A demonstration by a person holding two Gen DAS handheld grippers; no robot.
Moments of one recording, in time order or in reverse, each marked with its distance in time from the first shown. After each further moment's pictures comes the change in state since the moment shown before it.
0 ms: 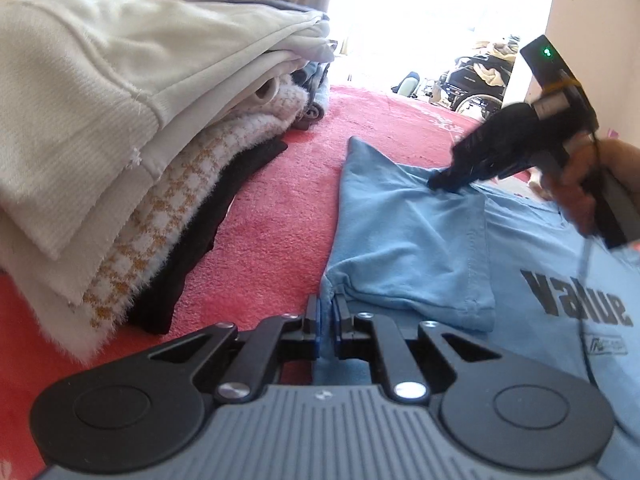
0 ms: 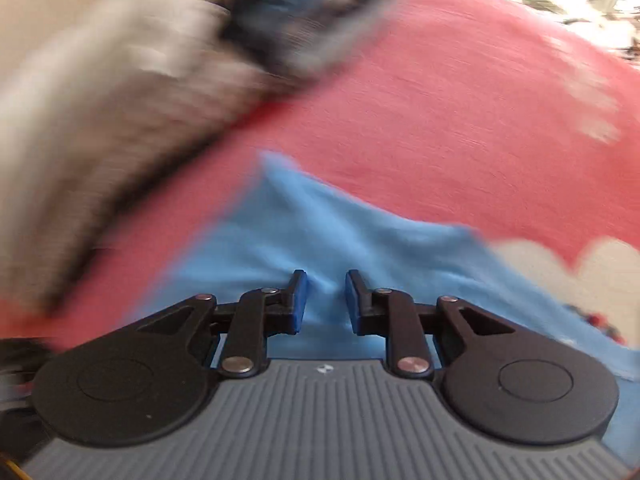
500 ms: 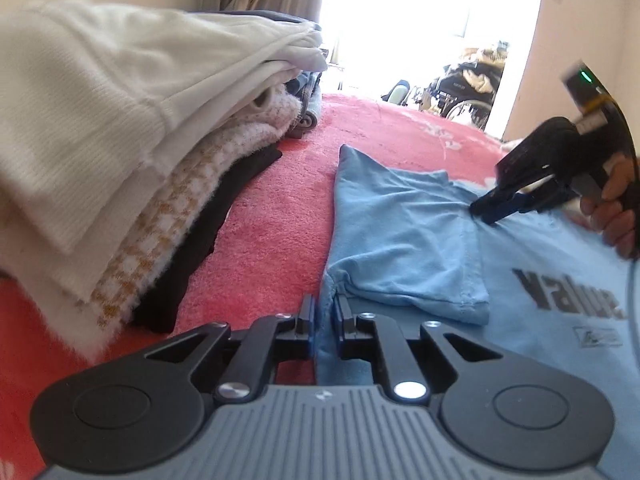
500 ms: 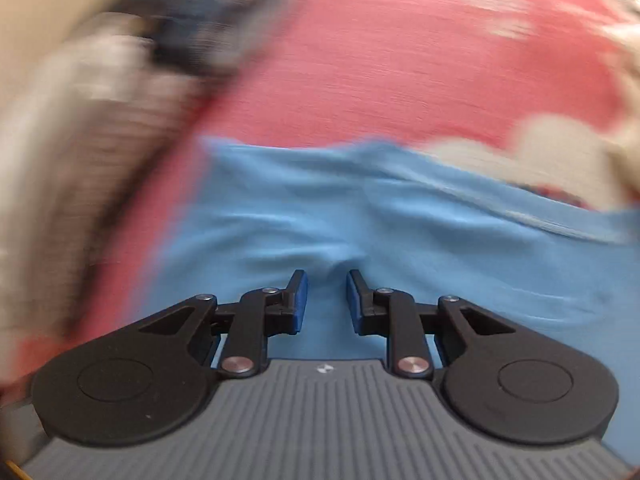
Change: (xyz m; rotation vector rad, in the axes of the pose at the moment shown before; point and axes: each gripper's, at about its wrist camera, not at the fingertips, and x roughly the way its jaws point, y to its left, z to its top) left arm -0.011 0.011 0.002 -0.028 -0.023 -0.050; right arm -0.042 -0.025 -0.039 0.274 0.034 -0.037
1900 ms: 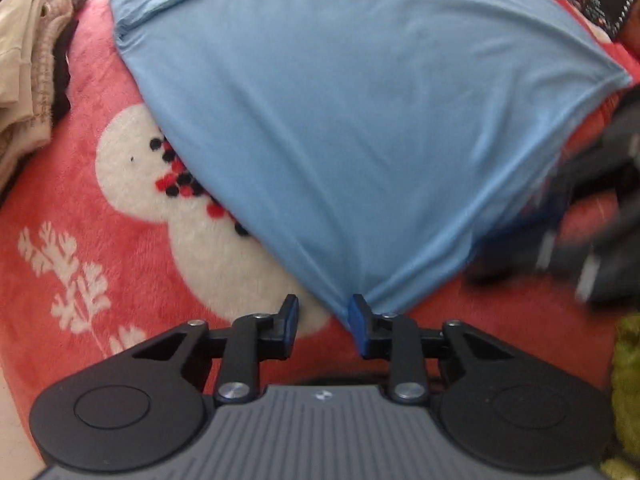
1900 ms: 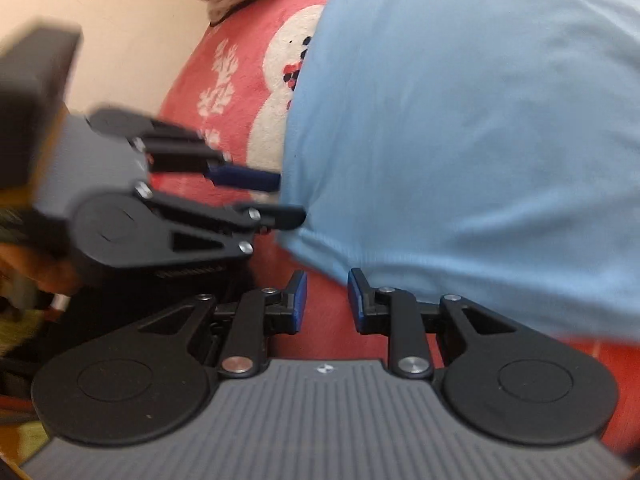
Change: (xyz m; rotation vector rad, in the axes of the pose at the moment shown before) left arm -0.162 -0.054 -0.104 0.710 0.762 -0.139; right arm -0.145 0.125 -0.377 0.071 0.177 0.321
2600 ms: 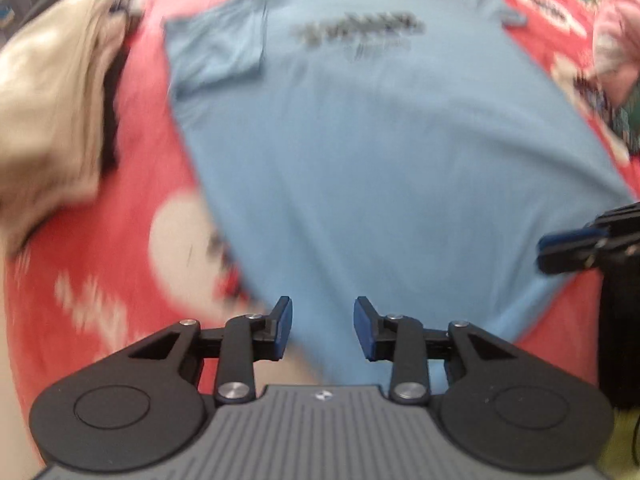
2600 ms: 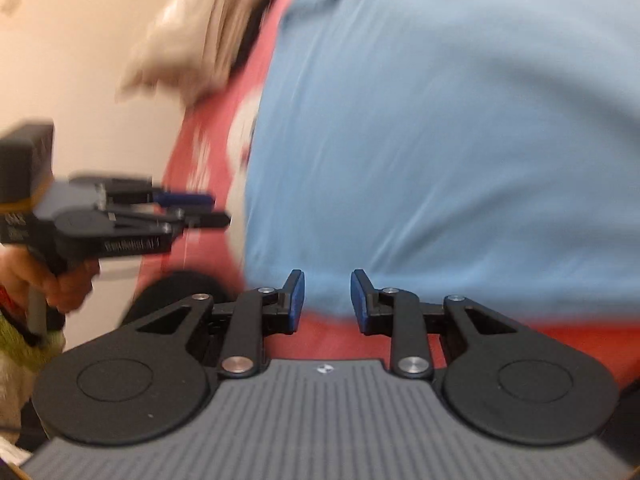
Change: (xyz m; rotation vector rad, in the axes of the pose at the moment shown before) left arm -0.050 0.030 0.073 -0.159 -0.174 0.000; right arm -0.074 -0.067 0.012 0.151 -0.211 -0.004
